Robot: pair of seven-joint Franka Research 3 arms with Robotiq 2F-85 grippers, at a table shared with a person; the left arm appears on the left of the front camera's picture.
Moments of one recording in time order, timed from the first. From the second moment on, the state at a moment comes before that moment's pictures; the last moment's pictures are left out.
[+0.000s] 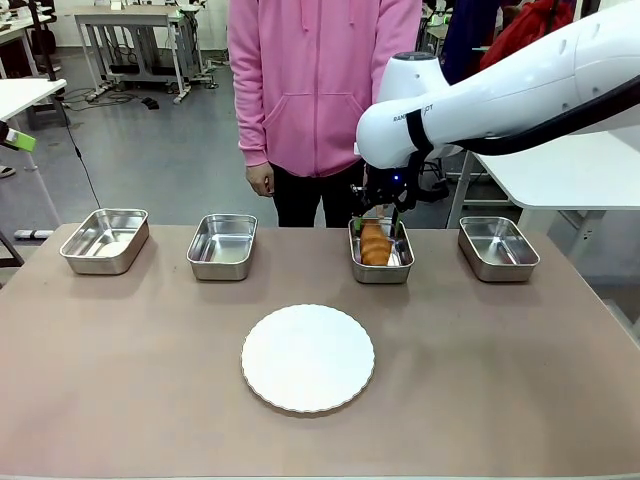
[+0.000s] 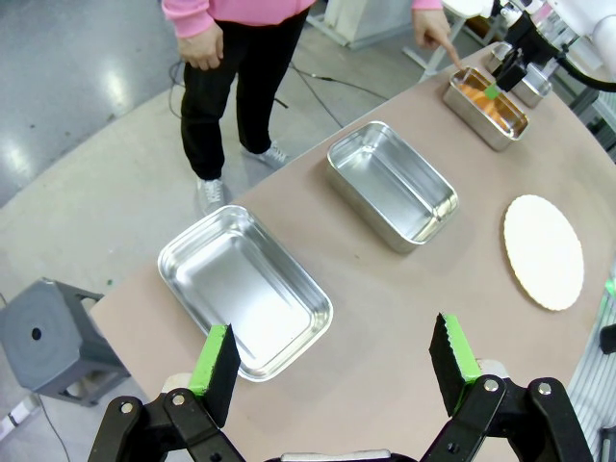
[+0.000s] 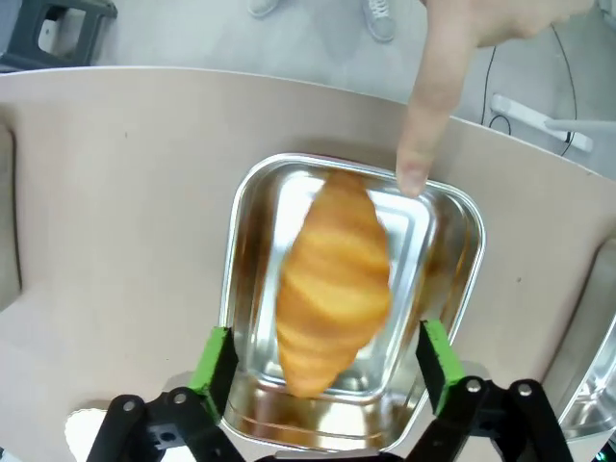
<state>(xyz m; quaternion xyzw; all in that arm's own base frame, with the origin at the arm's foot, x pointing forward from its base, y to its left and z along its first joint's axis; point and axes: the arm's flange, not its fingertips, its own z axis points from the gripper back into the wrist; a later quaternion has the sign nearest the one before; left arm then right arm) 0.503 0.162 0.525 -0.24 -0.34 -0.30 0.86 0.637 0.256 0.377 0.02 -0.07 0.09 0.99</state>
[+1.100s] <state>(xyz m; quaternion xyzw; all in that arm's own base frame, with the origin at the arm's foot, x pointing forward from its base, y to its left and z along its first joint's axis) 0.503 0.162 0.525 -0.24 -0.34 -0.30 0.86 0.645 0.262 0.382 0.02 -0.08 0.09 0.99</state>
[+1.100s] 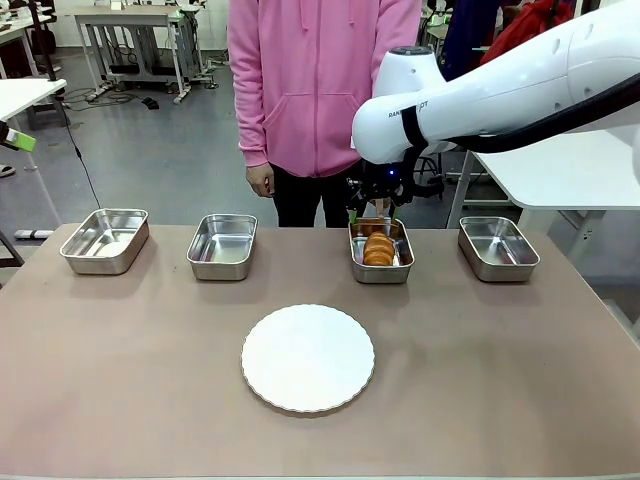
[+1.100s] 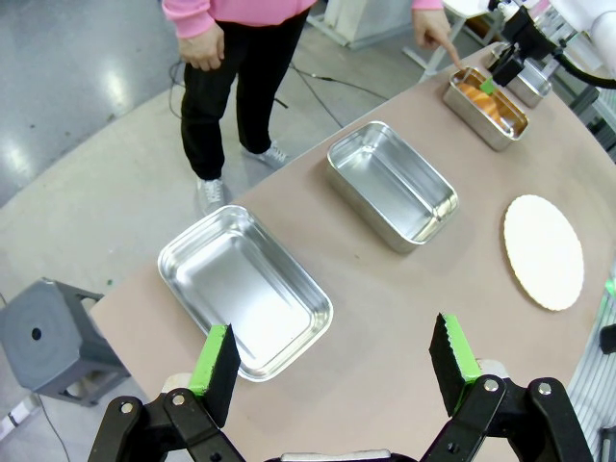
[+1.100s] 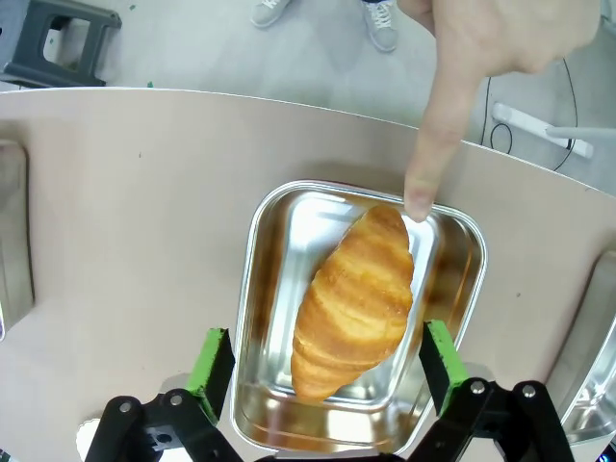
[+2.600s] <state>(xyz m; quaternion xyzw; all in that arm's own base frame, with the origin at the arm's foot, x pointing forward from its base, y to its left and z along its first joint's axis) 0.504 0.162 0.526 -0.24 -0.34 -0.30 0.86 0.426 0.226 0.452 0.02 -0.17 0.12 0.98</state>
